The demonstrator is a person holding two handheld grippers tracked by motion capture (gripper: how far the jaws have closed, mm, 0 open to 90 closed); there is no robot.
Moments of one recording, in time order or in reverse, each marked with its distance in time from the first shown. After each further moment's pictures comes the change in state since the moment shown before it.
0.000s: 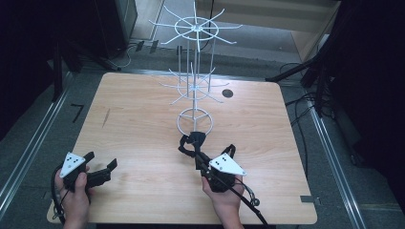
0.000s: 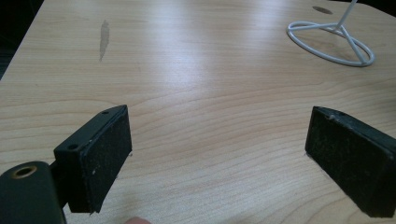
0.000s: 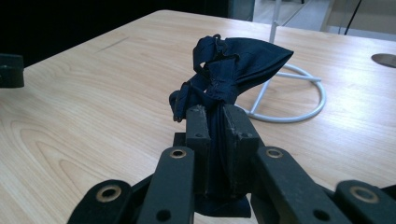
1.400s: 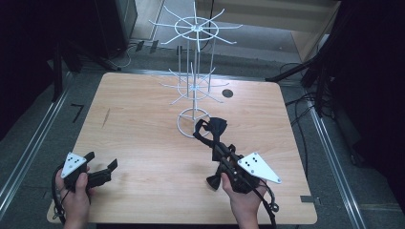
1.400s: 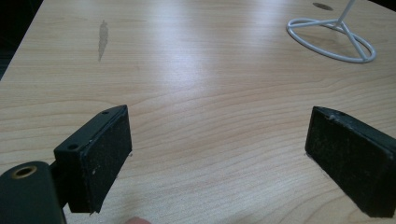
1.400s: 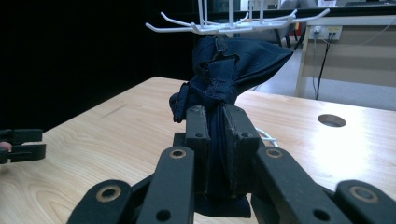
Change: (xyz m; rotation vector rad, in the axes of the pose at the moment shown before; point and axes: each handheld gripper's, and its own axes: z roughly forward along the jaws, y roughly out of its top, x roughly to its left) left arm -0.002 0.000 0.000 0.006 0.003 0.014; right arm -0.021 0.040 -0.061 -0.217 -0.025 0.034
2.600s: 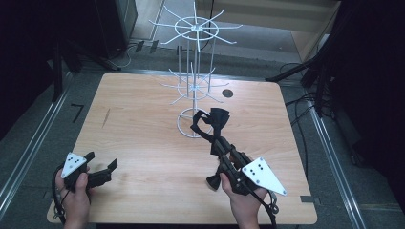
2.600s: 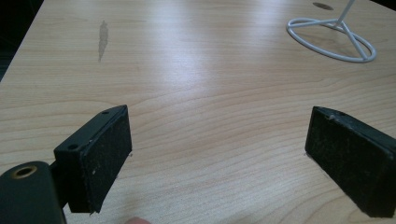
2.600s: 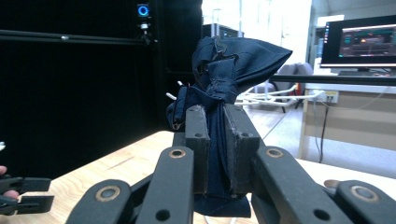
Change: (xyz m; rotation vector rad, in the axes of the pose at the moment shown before) left arm 0.000 0.000 0.000 0.000 0.003 0.002; right arm 0.009 0.010 -0.007 -0.247 0.039 -0.050
